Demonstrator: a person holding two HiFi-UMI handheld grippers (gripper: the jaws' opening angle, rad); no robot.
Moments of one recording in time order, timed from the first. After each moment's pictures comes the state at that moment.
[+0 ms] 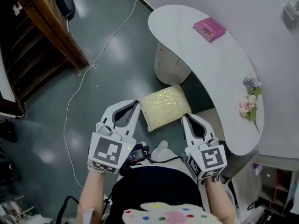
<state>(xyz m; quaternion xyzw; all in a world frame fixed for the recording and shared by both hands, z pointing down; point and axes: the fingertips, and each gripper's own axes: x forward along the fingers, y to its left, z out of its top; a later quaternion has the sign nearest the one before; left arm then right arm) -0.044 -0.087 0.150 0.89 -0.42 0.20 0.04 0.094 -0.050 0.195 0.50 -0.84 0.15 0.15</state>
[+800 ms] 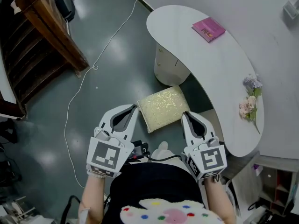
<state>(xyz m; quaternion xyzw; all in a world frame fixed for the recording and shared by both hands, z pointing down) -0.042 -0.083 0.151 0.88 -0.42 0.21 0.05 0.097 -0.062 0.180 0.50 -0.85 0.12 0.14</state>
